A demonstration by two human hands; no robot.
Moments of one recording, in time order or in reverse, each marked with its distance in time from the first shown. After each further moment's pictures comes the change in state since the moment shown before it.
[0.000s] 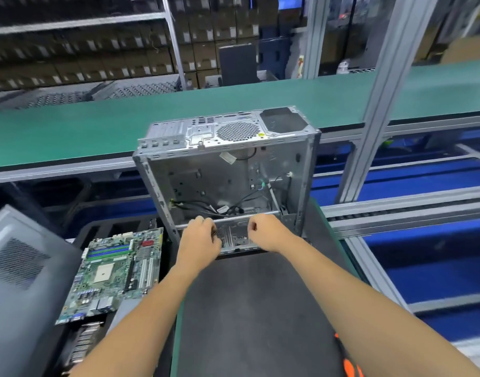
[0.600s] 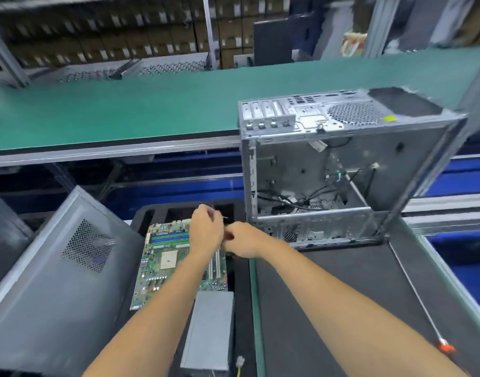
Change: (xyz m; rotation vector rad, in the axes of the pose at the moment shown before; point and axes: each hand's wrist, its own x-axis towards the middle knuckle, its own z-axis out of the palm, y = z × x) left_hand 0.008 -0.163 -0.032 -0.525 0.138 -0.510; right_hand 0.070 -0.182 0.131 0.061 -0.300 -0.142
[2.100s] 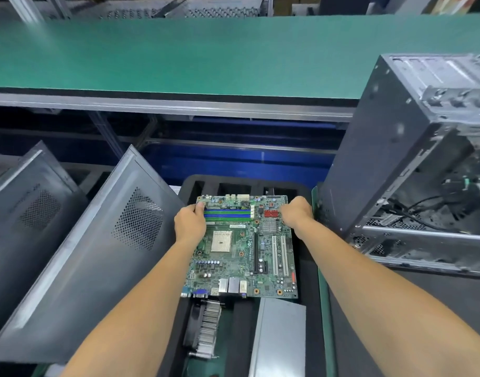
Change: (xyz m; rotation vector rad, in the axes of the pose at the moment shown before) left_hand 0.095 -0.189 -0.077 0.136 0.038 -0.265; right_hand 0.170 0.013 0.047 0.259 0.409 0.548
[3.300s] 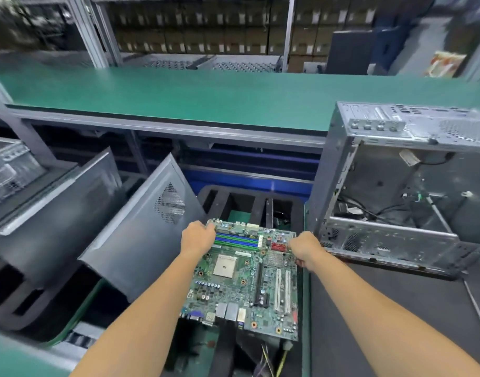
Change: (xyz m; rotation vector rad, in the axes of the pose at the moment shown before) left_hand -0.124 0.017 -0.060 0.010 -0.060 -0.098; right_hand -0.126 0.062 -0.050 0.112 -0.200 0.001
